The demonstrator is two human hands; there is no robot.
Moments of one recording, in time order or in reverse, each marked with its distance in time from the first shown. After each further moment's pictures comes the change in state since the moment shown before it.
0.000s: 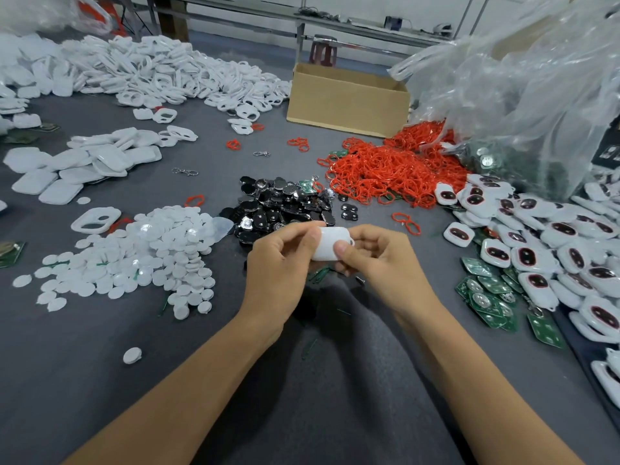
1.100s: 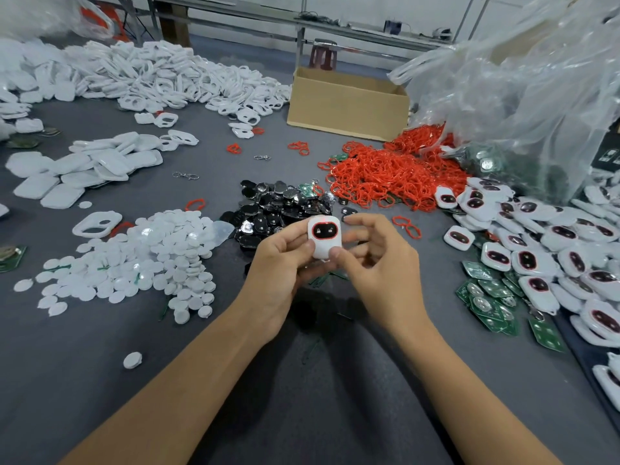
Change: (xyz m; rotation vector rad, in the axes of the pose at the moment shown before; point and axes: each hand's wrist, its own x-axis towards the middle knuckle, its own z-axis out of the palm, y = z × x) left_hand 0.005 0.011 -0.001 -0.380 -0.190 -0.224; right_hand -0.006 0.002 0.009 -0.238 0.219 -0.227
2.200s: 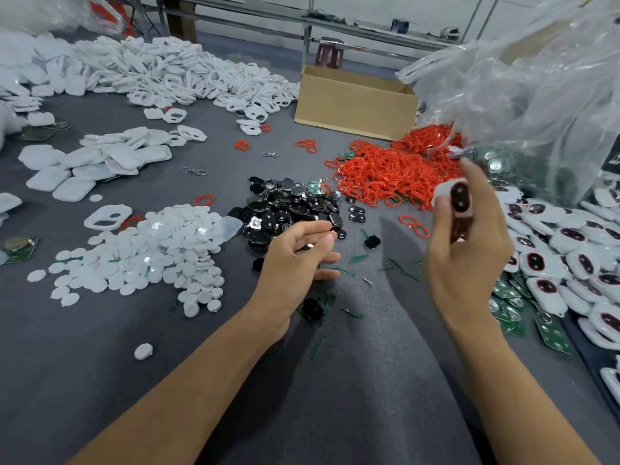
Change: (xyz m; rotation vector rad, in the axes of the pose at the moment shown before) left_hand -0.005 0.001 0.002 0.254 0.121 0.018; right_hand 0.022 0.006 -0.044 -0.453 0.613 -0.494
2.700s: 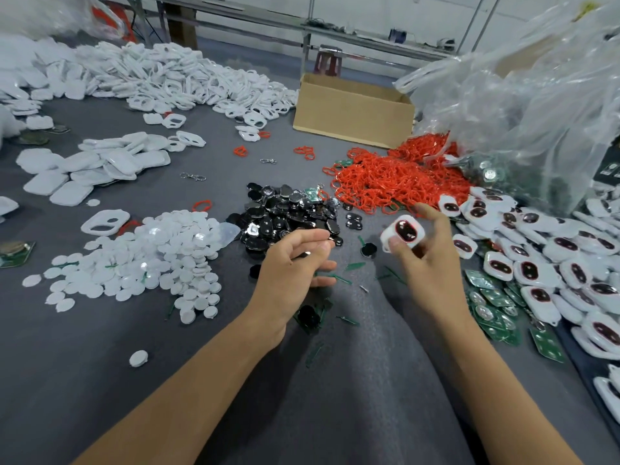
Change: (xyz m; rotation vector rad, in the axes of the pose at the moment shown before) left_hand 0.001 -0.001 -0.002 0.004 -0.007 -0.010; right_hand -0.017 0.017 0.009 0.290 -0.495 0.544
